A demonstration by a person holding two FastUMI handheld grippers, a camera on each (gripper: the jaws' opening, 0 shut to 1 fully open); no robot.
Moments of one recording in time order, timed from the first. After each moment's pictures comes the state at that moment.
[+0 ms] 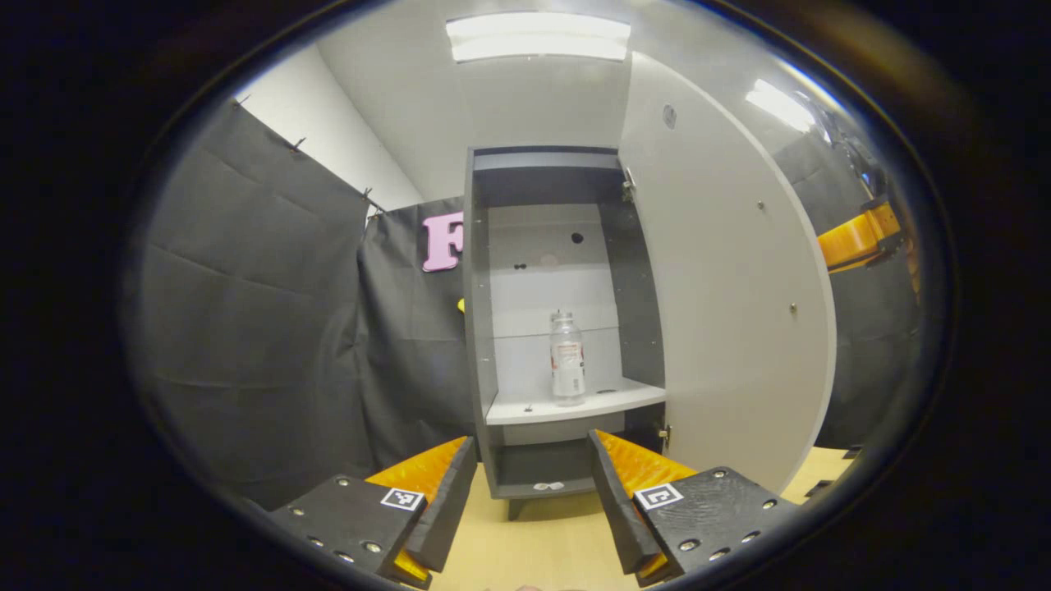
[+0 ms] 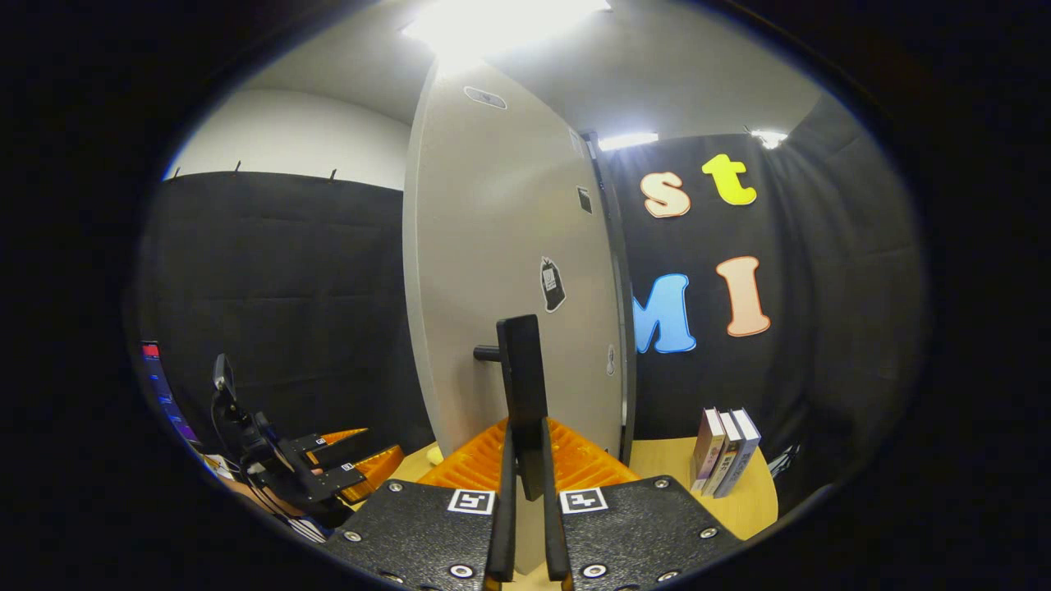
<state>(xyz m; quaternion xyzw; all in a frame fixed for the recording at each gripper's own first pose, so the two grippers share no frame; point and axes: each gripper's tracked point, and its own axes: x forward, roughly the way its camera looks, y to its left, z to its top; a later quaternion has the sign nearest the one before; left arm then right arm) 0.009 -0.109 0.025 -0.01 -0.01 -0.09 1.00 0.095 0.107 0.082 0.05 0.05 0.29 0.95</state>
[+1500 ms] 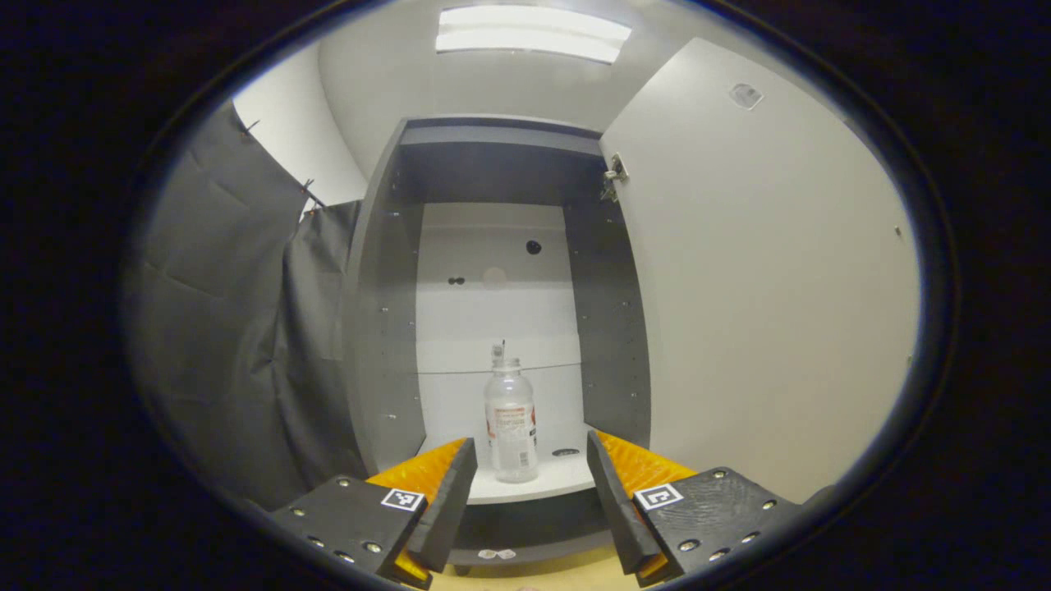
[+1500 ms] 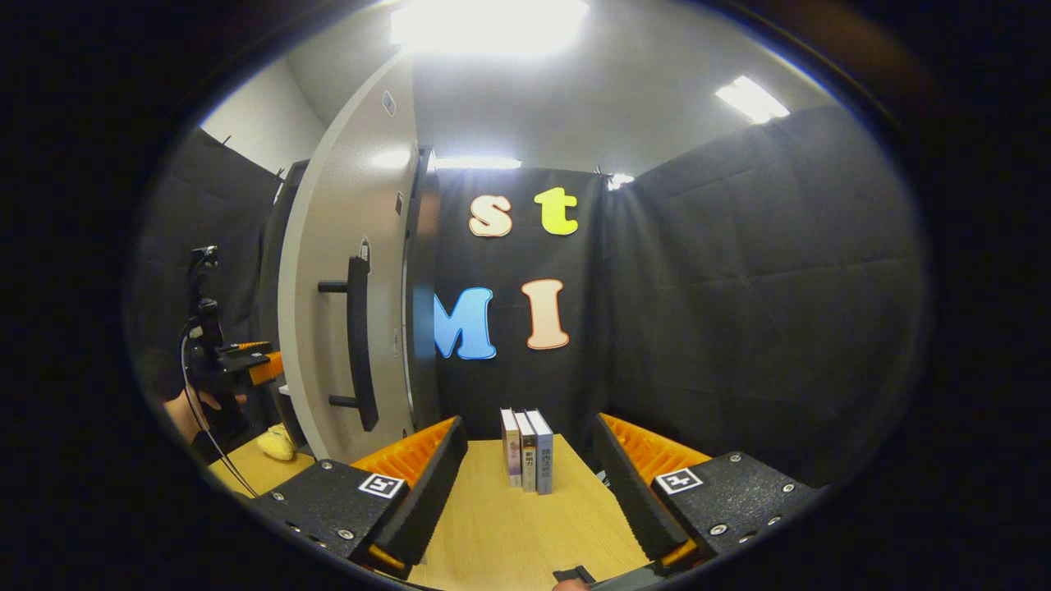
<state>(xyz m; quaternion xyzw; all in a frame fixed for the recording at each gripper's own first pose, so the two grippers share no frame) 0.196 -0.200 0.078 -0.04 -0.03 -0.19 0.98 0.077 -0.076 0.035 -0.01 0.03 -0.05 1.00</state>
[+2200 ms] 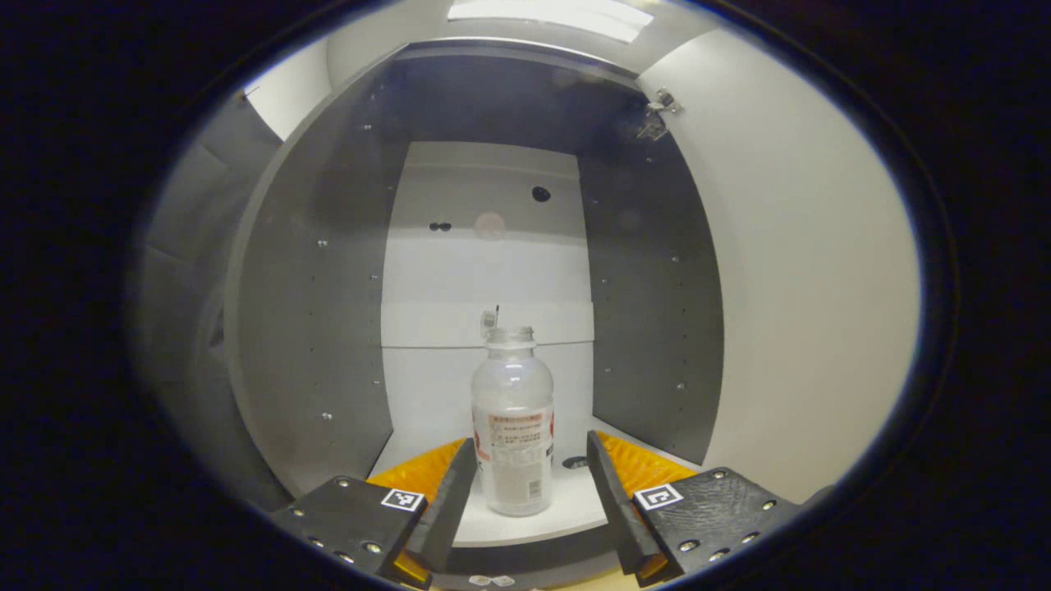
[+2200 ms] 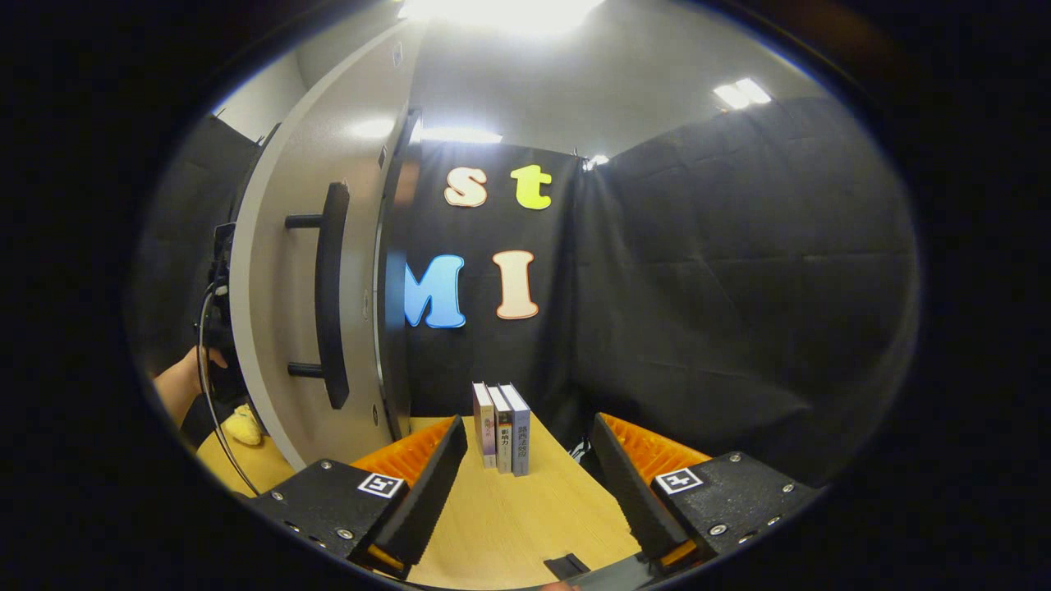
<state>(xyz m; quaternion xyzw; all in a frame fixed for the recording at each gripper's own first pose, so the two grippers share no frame) 0.322 -0.236 0.026 -0.04 0.02 -0.22 0.97 0.074 -0.067 0.003 -0.02 0.07 -0.10 0.99</state>
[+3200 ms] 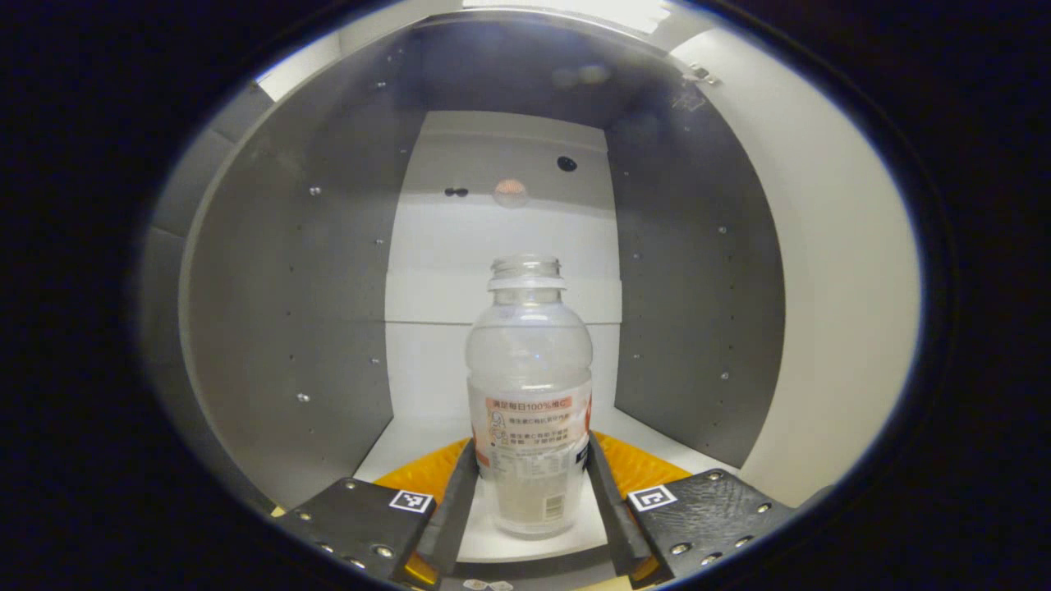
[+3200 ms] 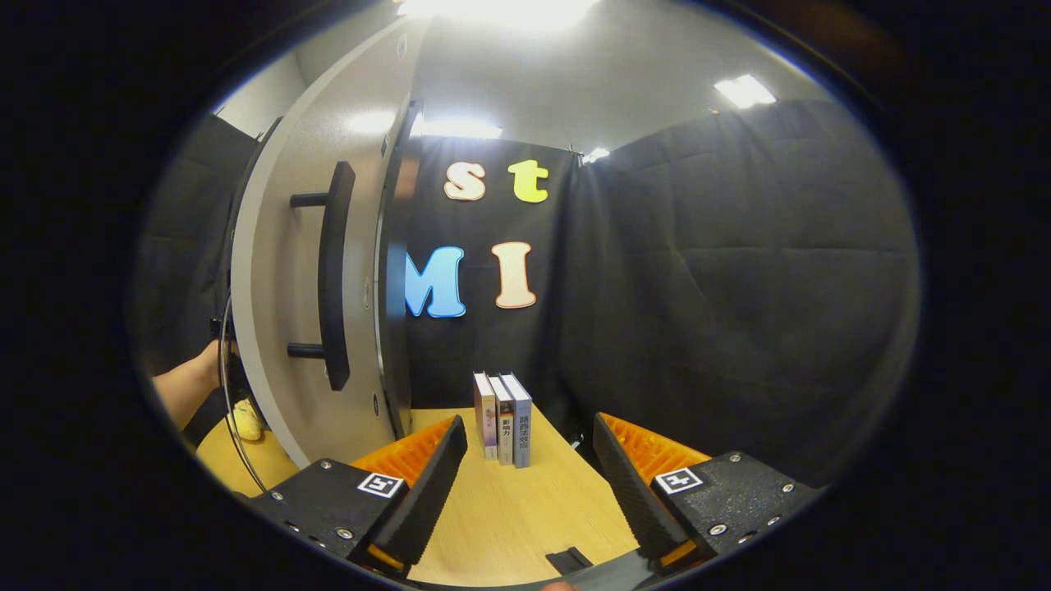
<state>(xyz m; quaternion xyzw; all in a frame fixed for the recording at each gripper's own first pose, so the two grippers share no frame) 0.349 -0.228 0.004 -0.07 0.04 -0.18 0.98 0.063 -0.056 -0.012 -0.02 0.08 -0.10 0.99</state>
